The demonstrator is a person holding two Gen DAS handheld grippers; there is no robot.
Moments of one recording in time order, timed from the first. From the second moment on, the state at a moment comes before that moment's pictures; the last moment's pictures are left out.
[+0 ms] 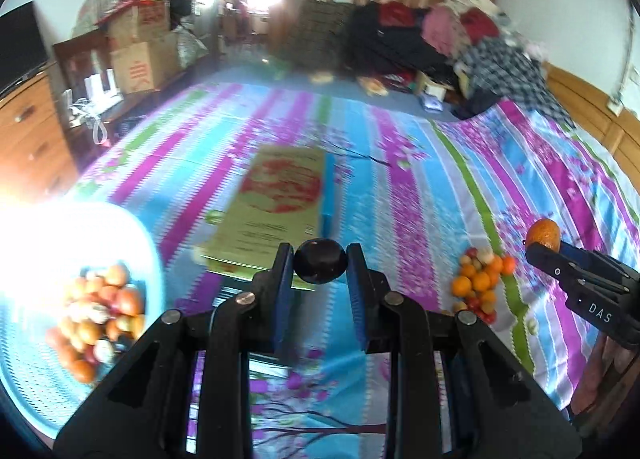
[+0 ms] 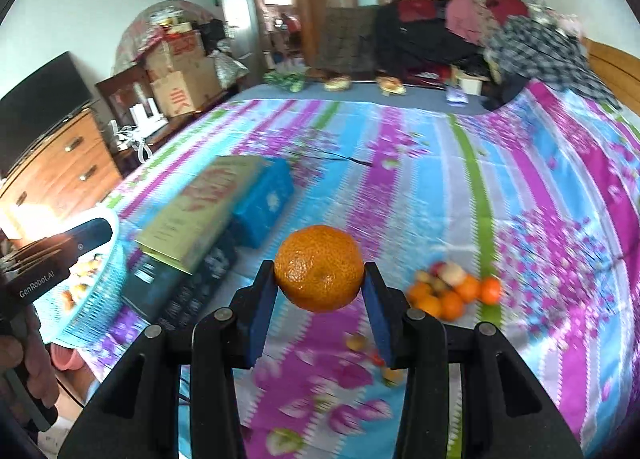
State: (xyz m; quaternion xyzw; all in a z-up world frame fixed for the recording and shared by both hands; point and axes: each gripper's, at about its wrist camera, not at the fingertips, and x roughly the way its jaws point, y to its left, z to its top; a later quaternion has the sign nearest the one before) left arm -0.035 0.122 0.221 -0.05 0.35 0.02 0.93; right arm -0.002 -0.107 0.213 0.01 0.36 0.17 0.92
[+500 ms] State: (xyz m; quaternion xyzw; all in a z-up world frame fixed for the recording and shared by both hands) left arm -0.065 0.241 0.241 -0.11 0.32 0.15 0.93; right arm 0.013 0.048 0.256 -0.02 0.34 0.28 0.89
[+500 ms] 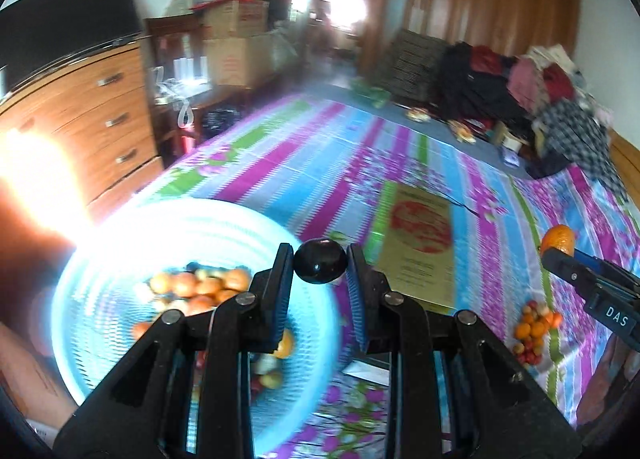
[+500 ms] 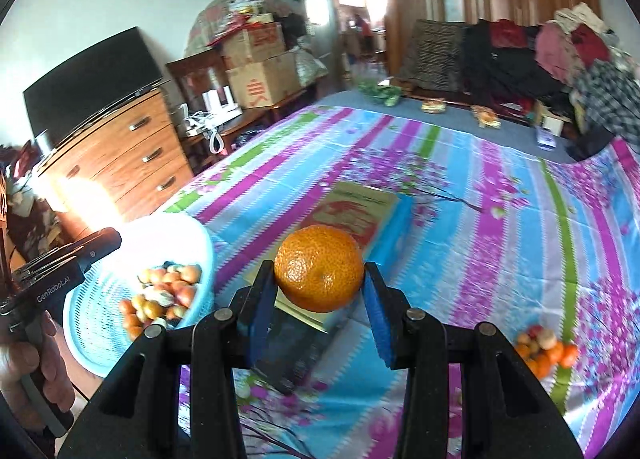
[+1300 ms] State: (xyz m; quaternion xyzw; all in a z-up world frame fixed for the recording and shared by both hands) left arm -0.127 0.386 0.227 -0.20 0.31 0.26 0.89; right arm 0.003 0.251 0.263 -0.09 0.39 0.40 0.82
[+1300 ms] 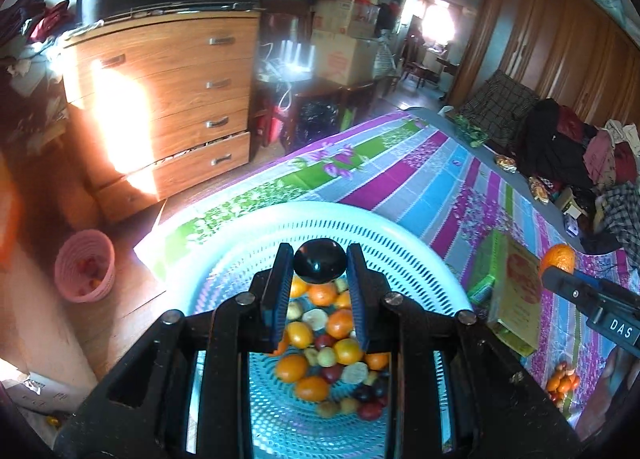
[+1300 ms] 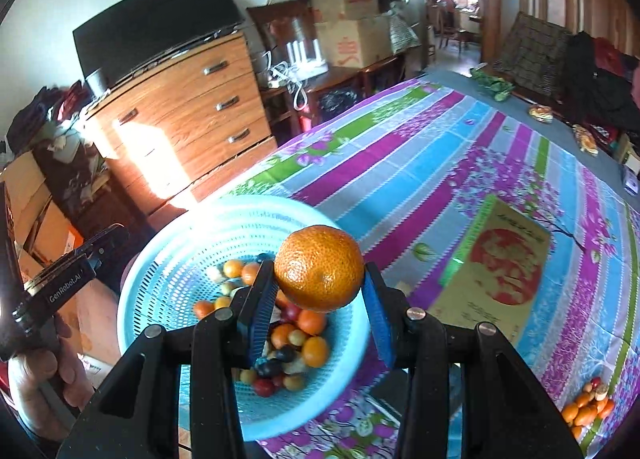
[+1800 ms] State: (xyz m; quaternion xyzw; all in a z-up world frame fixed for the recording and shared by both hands) left arm -0.135 0.411 0.207 -0.22 0.35 0.26 0.87; right arm -0.004 0.307 0.244 -0.13 0.42 0.40 0.80
